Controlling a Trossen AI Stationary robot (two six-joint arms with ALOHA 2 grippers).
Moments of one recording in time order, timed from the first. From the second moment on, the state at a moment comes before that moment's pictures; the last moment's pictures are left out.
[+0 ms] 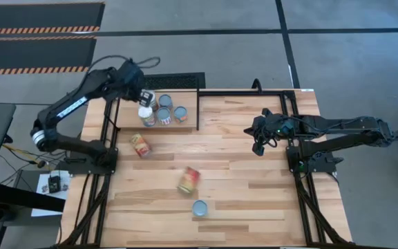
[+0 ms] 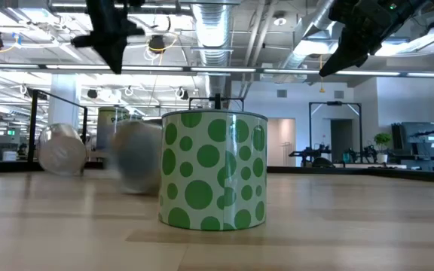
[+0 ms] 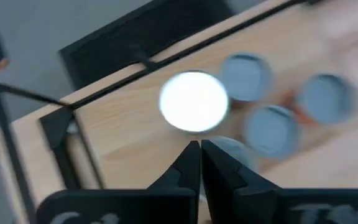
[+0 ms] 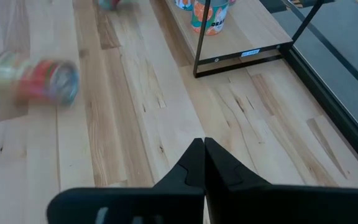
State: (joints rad) left arm 0.70 1.27 1.40 -1.22 -0.24 -0.36; right arm -0.06 0.89 0.76 -0.53 0.25 0.13
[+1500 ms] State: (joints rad) left arm -0.15 1.21 1.15 -0.79 -0.37 -0.72; right arm 0.97 1.02 0.76 -0.72 0.00 1.75
